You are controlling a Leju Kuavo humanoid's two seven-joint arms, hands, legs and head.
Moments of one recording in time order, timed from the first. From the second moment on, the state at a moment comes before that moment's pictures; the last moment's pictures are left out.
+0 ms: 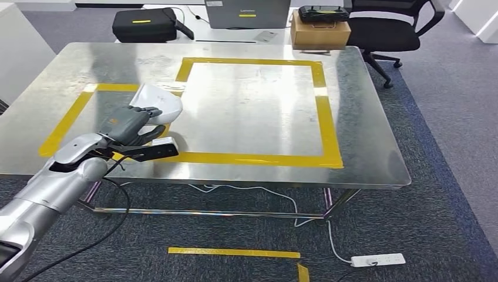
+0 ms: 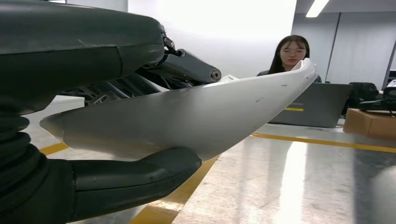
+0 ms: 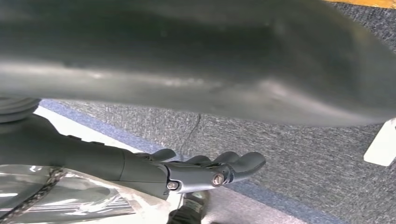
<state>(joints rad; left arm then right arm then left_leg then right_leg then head) -0.62 0.34 -0.58 -1.12 -0.94 0.25 -0.31 0.00 0.10 -0.61 -0.20 1.07 -0.50 -0.31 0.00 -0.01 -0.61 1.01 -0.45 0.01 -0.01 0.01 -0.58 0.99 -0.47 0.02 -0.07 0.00</state>
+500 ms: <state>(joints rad) -0.73 0.32 -0.59 -0.99 -0.93 0.29 -0.32 0.00 0.10 -0.61 -0.20 1.09 -0.50 -0.32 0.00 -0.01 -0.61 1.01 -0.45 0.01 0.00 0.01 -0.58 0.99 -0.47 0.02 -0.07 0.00</state>
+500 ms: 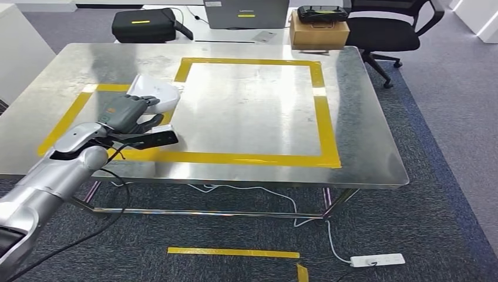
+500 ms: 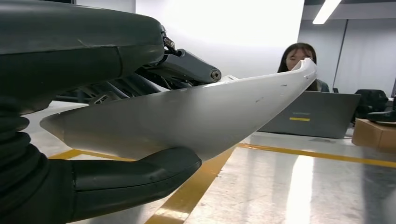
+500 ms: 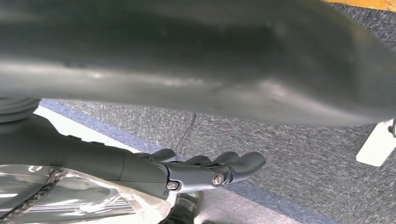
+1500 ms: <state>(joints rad) -0.91 0.30 -0.59 -0.53 -1.04 0.42 -0.24 -0.02 0.10 -0.61 -0.20 1.14 -0.49 -0.32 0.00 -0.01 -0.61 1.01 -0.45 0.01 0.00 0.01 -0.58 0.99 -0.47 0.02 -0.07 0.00</state>
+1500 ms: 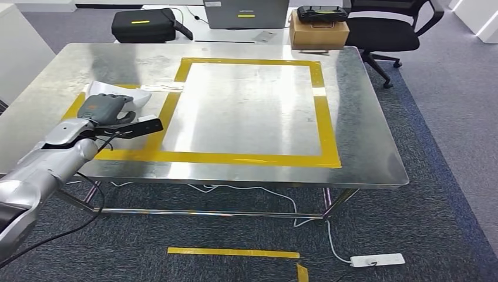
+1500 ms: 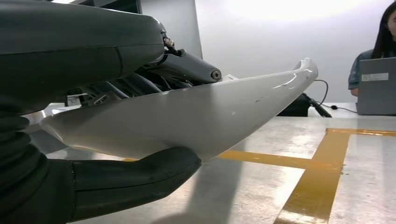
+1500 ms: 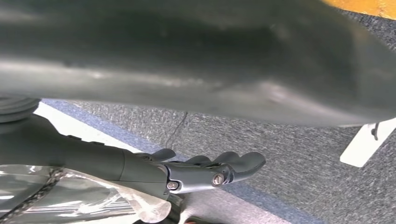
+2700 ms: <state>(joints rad) -0.91 0.28 -0.56 -0.44 -1.08 0.48 -0.23 -0.02 0.10 -0.61 -0.20 1.16 -0.49 -0.32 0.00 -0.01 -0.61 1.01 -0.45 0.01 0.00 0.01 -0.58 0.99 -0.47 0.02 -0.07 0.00</state>
